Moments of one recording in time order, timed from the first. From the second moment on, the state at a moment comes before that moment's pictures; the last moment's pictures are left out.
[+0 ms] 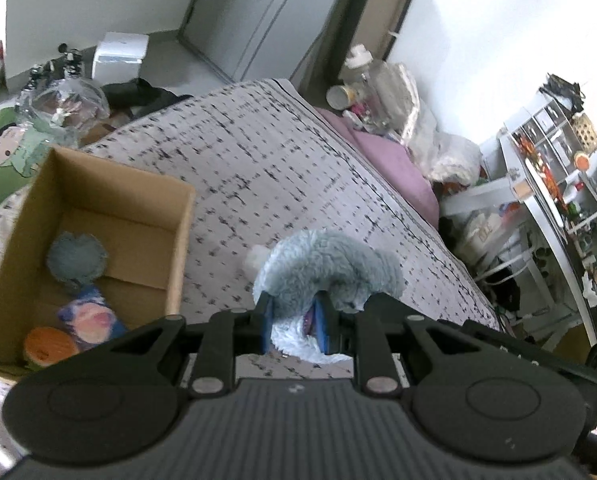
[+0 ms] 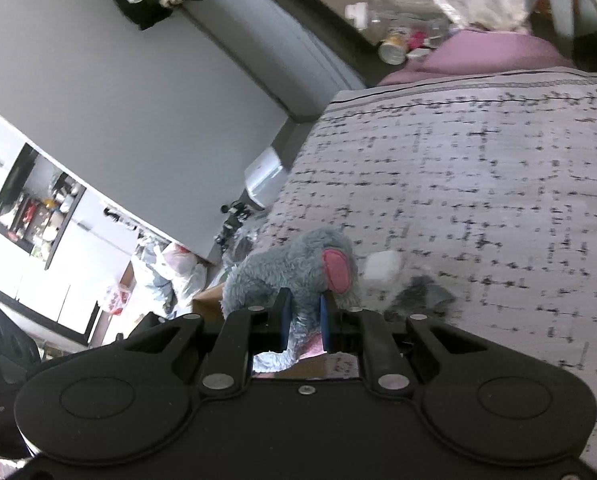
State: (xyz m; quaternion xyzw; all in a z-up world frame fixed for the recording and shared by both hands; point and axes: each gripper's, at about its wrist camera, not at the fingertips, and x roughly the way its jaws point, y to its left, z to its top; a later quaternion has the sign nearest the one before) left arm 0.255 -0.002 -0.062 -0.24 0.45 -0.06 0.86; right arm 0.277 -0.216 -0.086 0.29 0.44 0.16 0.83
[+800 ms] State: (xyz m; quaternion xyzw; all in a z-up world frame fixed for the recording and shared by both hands) left arm 0.253 0.102 -0.088 -0.29 0.45 -0.01 0.84; right arm 0.299 -0.113 -0.102 0.25 0.48 0.21 0.82
